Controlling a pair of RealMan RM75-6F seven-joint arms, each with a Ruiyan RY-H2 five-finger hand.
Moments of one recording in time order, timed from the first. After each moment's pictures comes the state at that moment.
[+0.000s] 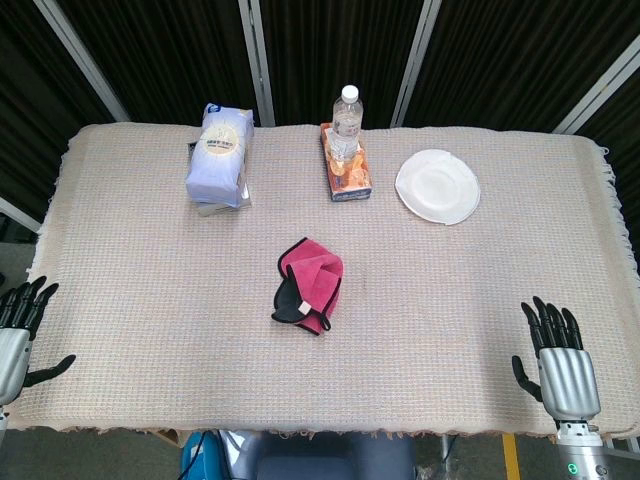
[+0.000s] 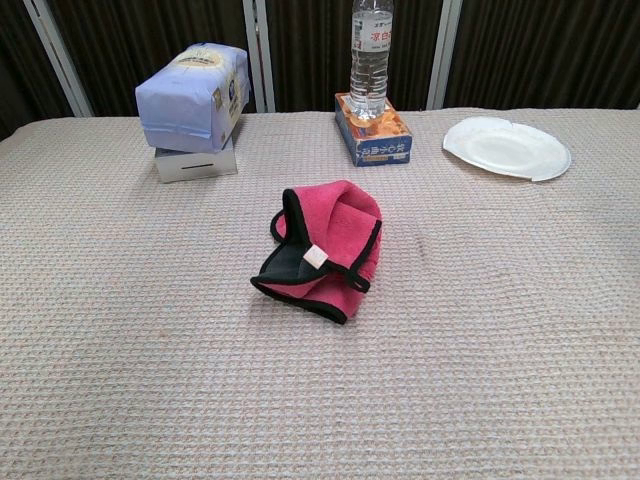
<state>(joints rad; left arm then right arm) -0.05 -1.11 -0.02 -1.68 1.54 1.53 0.06 0.04 -1.28 0.01 -1.61 -1.55 1.57 -0.18</state>
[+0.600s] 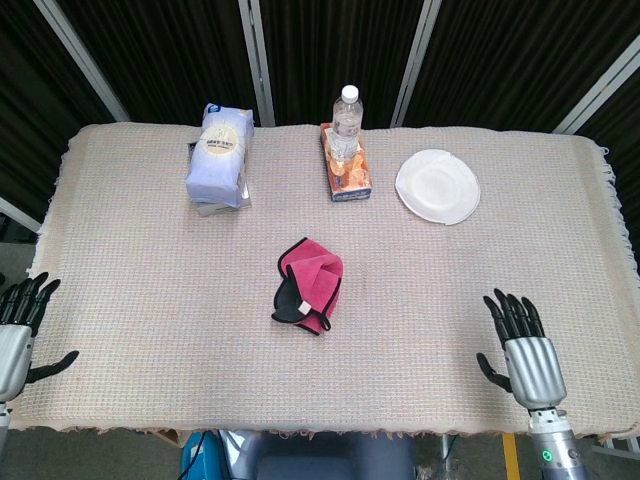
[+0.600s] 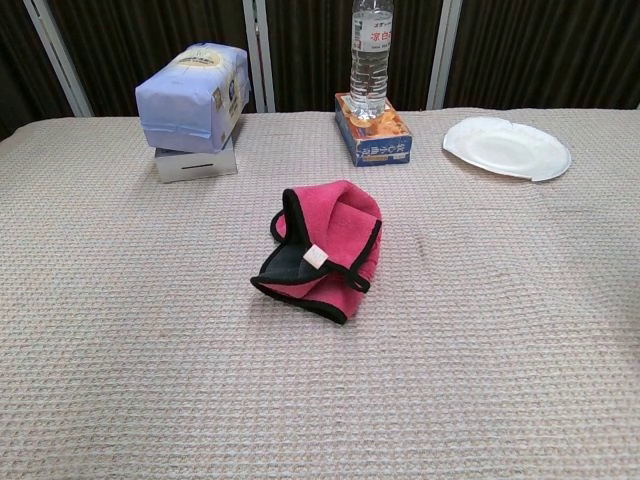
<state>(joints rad) -0.06 -1.12 -0.04 -1.69 1.54 1.54 0.06 0.12 -1.33 0.03 -1.64 -1.61 1.49 -0.17</state>
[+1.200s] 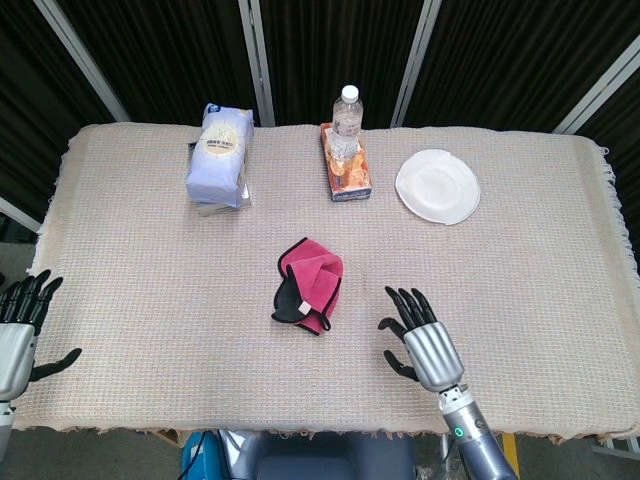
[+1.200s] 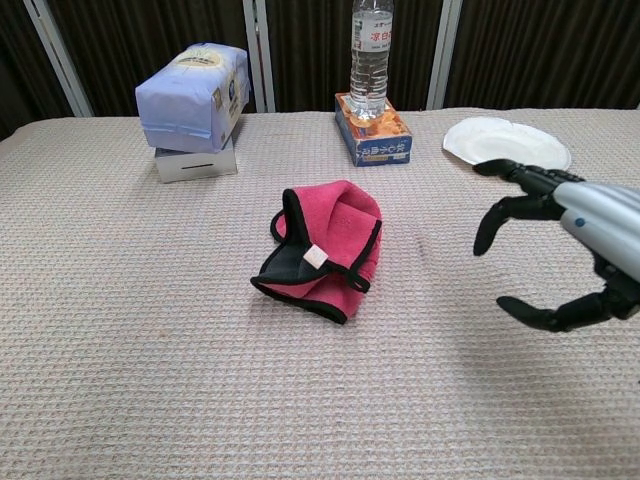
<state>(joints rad) -0.06 -1.13 -0.04 -1.69 1.55 1.55 0.08 0.28 -1.61 0.06 -1.62 -1.64 1.31 -0.27</state>
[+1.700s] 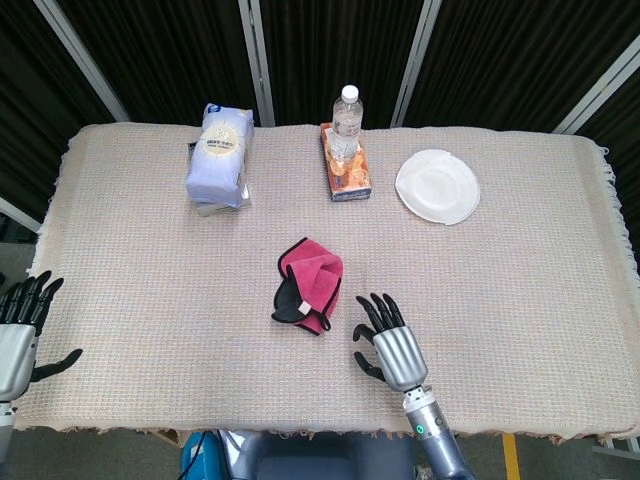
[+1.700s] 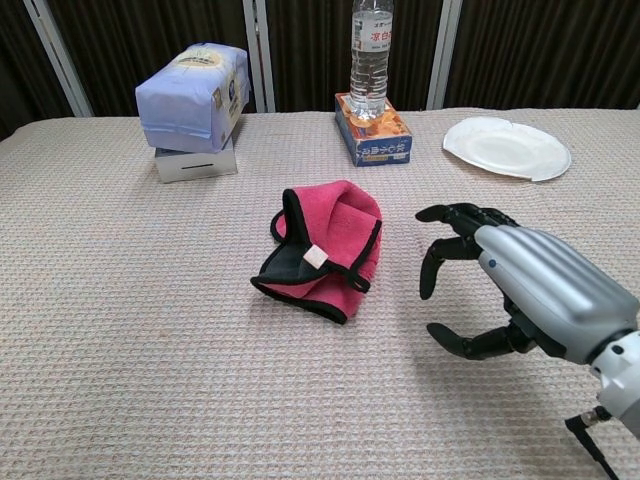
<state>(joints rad) -0.06 -1.14 -0.04 -1.68 1.55 1.55 0.08 0.29 -1.86 0.07 -1.41 -1.61 1.33 -0.27</state>
